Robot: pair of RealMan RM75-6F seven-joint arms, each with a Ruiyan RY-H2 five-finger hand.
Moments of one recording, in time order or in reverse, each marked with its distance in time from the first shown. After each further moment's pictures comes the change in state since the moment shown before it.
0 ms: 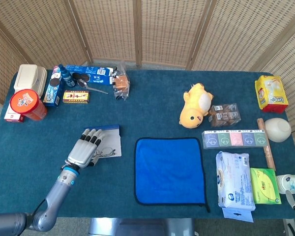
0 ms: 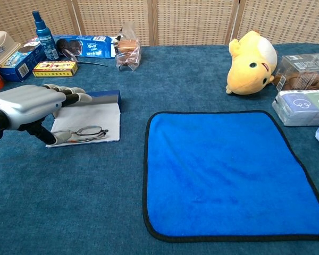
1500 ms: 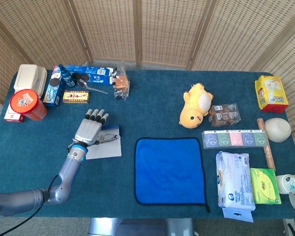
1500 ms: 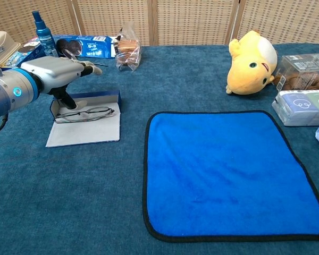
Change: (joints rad) left arm -0.188 -0.072 -0.129 0.209 -0.212 -0.095 0.051; right arm -0.020 0.011 0.001 -0.021 0.007 0.016 -0.010
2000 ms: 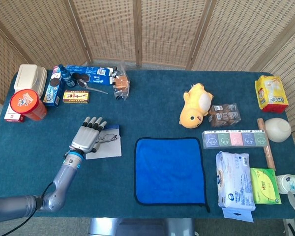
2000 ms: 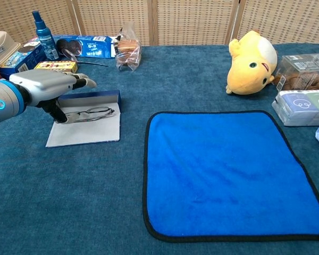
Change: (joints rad) left arm 0.031 0.047 0.072 -0.093 -0.001 0.023 -0.006; right arm 0.008 -0.009 0.002 0.016 -0.002 -0.011 0.014
